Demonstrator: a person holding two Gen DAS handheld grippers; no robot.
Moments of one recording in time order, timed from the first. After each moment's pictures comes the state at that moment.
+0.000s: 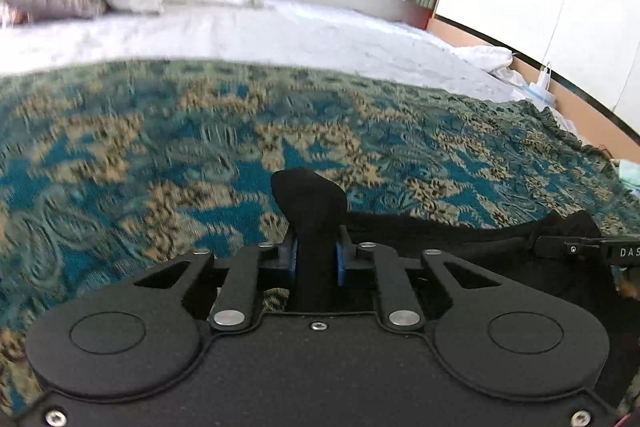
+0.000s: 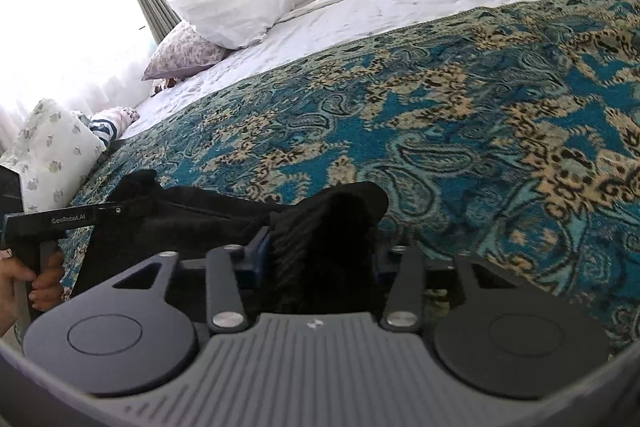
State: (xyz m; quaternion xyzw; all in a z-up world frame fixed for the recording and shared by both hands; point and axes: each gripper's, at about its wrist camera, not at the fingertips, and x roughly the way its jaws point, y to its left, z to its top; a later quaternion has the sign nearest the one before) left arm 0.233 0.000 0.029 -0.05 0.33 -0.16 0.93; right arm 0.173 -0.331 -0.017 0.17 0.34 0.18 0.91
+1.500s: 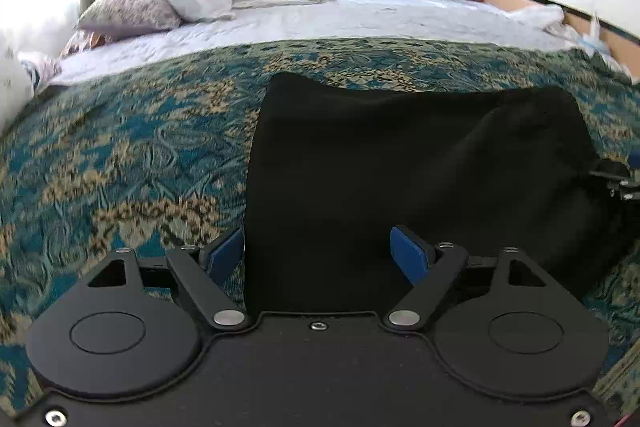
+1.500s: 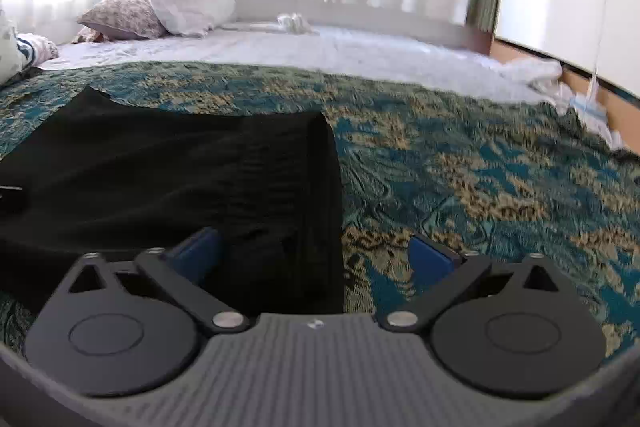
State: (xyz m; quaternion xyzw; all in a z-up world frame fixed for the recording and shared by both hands) left arm 0.120 -0.003 0.015 0.03 0.34 -0.04 0.94; right arm 0.101 -0.263 -0.016 -0.03 0.29 0.01 0.96
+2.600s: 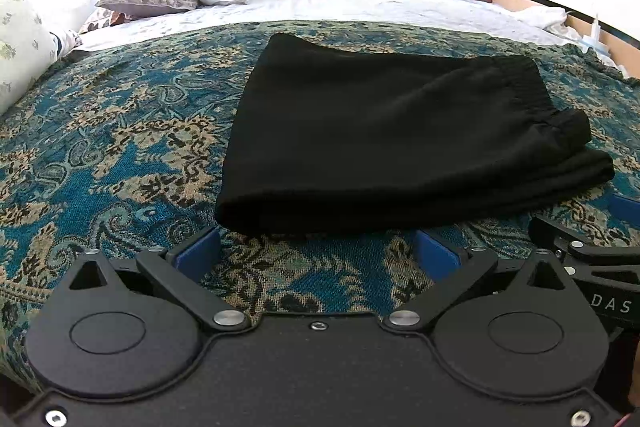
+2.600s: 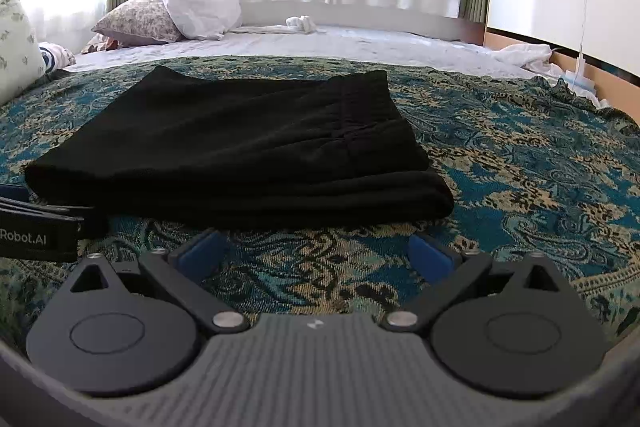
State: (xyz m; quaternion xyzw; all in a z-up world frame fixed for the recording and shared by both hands) left arm 0.044 -0.026 0.005 0.02 0.34 -0.01 0.94; right arm 0.002 -0.188 -0.034 0.00 0.27 0.00 0.96
